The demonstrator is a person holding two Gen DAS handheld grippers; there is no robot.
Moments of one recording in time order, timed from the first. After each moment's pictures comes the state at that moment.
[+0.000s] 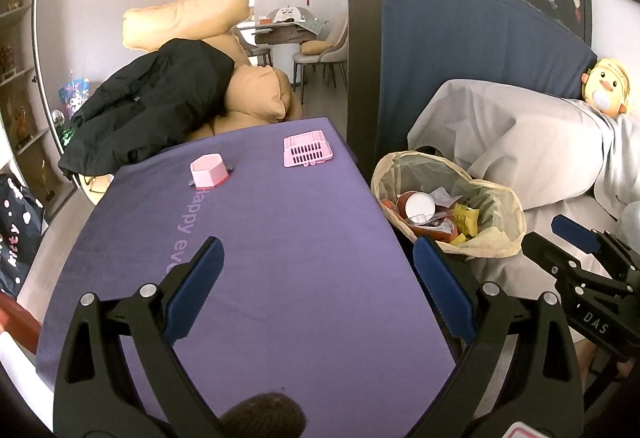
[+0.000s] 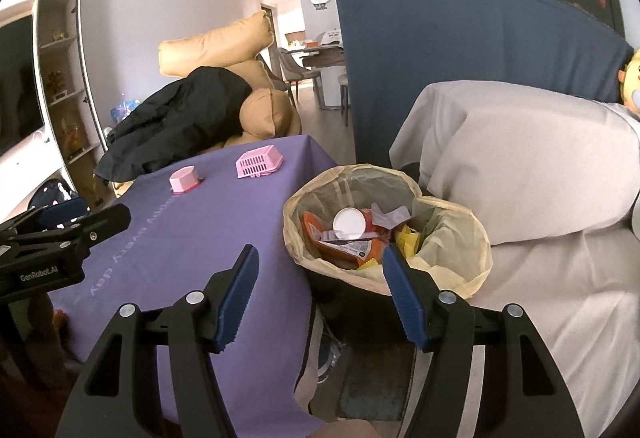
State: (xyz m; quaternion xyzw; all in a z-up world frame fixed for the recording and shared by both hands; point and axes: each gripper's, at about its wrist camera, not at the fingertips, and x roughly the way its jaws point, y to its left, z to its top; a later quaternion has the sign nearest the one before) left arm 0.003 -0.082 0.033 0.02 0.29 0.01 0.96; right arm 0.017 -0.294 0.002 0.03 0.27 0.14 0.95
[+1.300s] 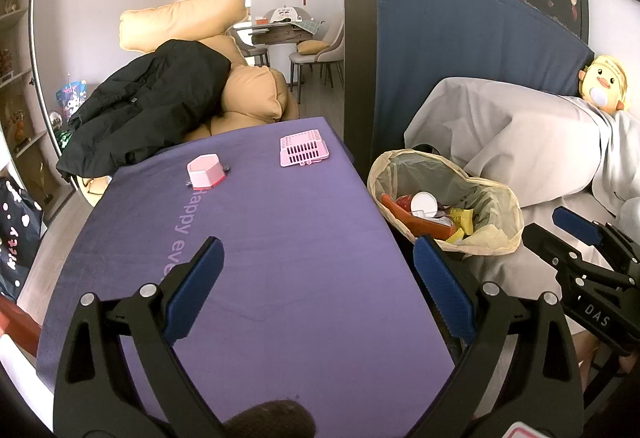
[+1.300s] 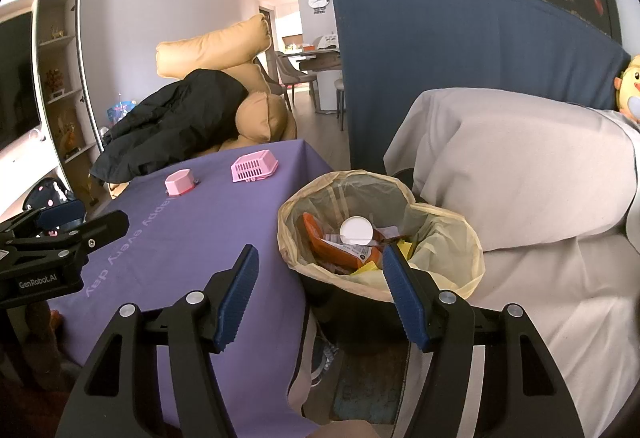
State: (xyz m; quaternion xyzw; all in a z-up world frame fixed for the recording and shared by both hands) left arm 0.004 -0.085 0.034 0.02 0.29 0.01 0.96; right arm 0.019 -0.296 0.003 0.03 0.27 0.14 0.95
